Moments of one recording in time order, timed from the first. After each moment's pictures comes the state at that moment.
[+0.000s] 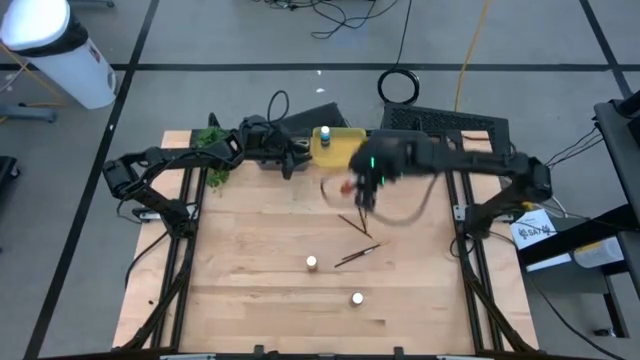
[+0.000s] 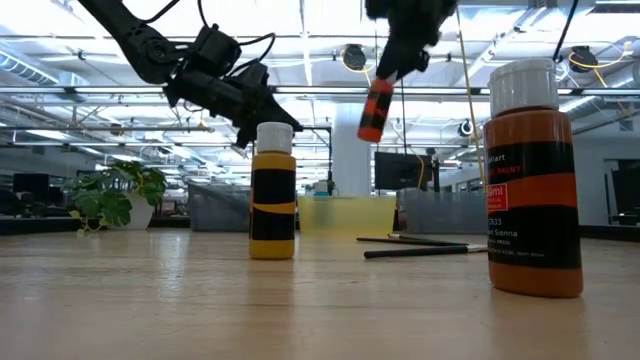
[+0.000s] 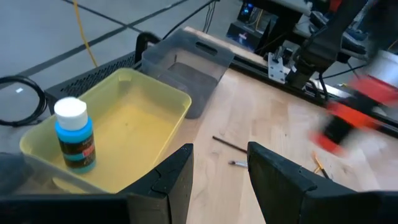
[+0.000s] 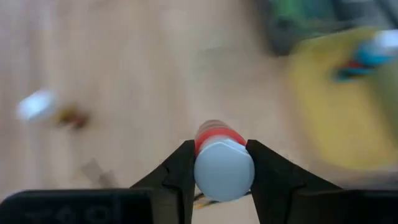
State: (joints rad) left arm 0.60 1.50 0.80 0.34 0.44 -0.14; right arm -0.17 1.48 1.41 -0.83 0.03 0.11
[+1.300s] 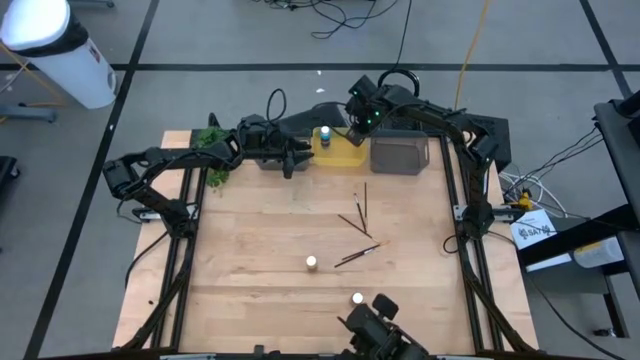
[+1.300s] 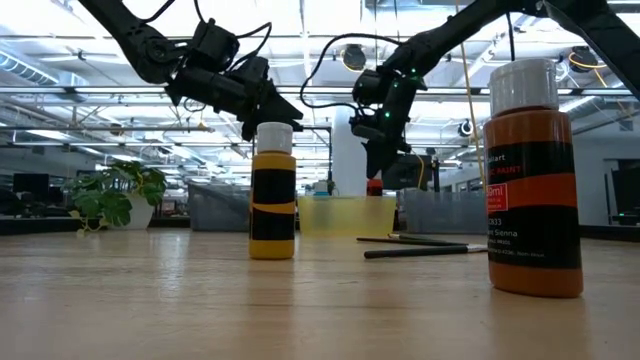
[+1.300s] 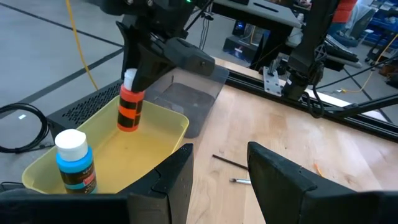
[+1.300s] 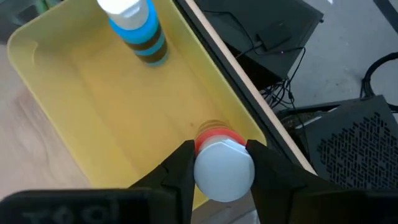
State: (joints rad) left arm 0.59 1.50 0.80 0.42 0.43 -0.11; right arm -0.74 1.99 1.71 -0.83 -0.05 -0.12
